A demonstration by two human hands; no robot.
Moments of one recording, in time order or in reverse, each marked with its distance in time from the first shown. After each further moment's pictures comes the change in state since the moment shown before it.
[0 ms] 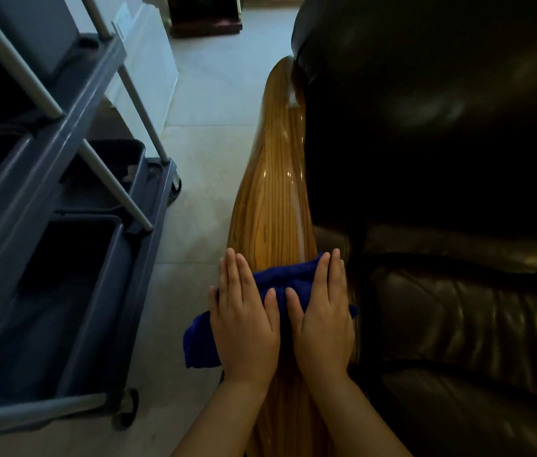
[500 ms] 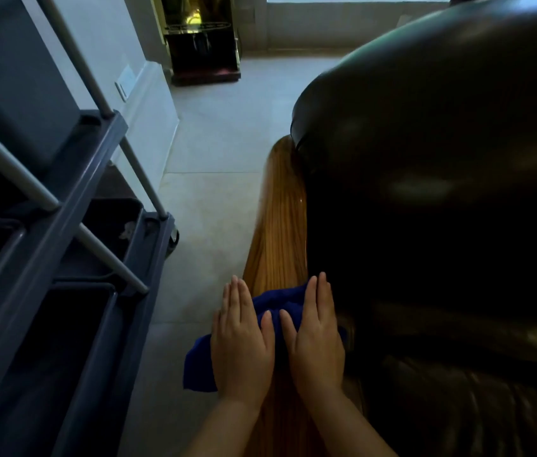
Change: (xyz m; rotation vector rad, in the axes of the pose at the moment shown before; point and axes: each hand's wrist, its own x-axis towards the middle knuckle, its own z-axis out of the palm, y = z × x) left_hand 0.133 0.018 -0.004 -0.054 -0.092 0.012; right_hand 0.130 -0.030 0.013 -0.011 -0.082 -0.011
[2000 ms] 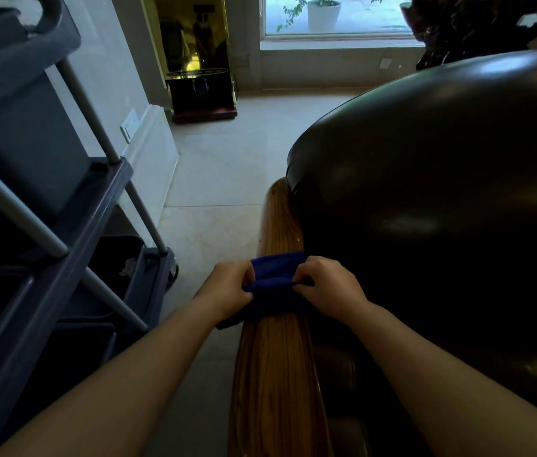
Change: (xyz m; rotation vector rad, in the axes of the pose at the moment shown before) left_hand 0.146 0.008 -0.070 -0.052 -0.453 0.151; right_hand 0.133 -0.005 -0.073 -0.026 -0.299 -0.309
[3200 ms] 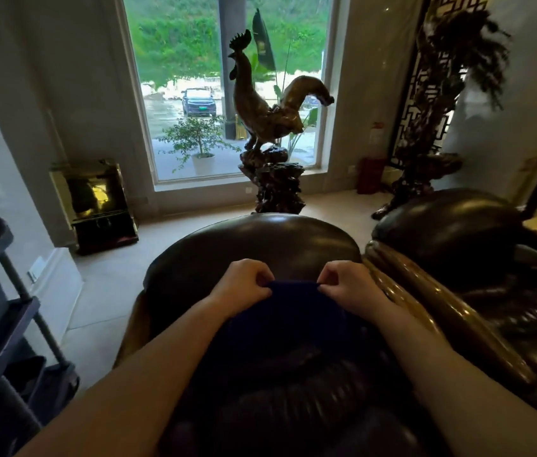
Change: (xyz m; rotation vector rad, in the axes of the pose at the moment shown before) left_hand -0.339 0.551 -0.047 -0.005 0.085 0.573; right_hand -0.490 -0.006 -0.486 -0.004 0.430 0.224
